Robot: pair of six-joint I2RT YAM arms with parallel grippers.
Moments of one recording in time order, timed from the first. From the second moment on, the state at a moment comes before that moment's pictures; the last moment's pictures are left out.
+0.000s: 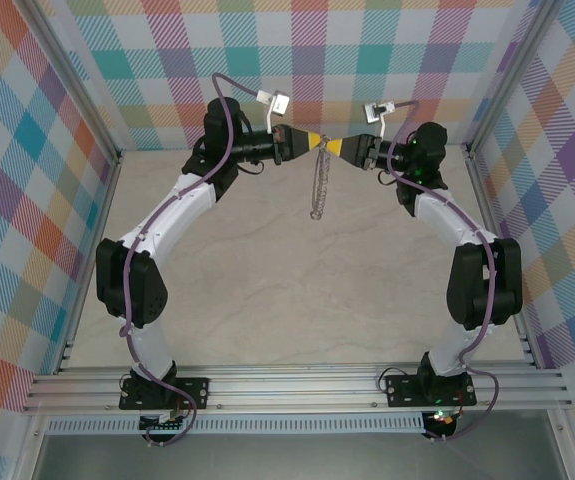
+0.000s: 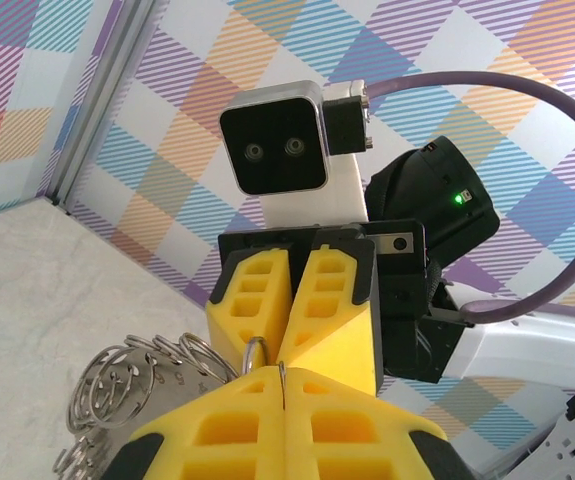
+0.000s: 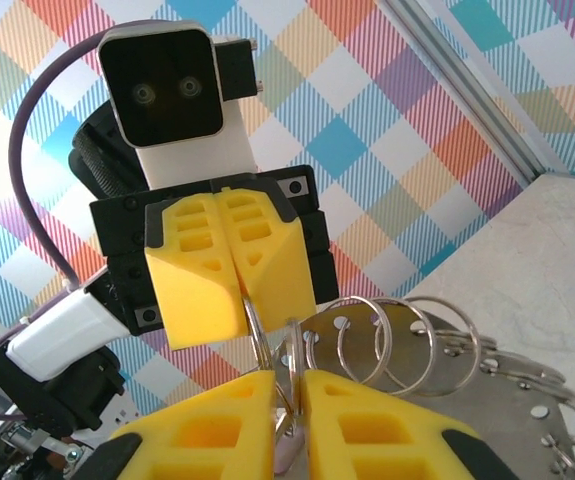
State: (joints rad) left arm -0.44 1.84 1.75 0.08 0.93 -0.55; right arm 0.18 1.74 1.34 0.74 -1.22 1.05
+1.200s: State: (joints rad) left arm -0.45 1.78 1.55 0.31 0.77 -0.69; right arm 0.22 1.75 1.25 0.88 -1.13 1.19
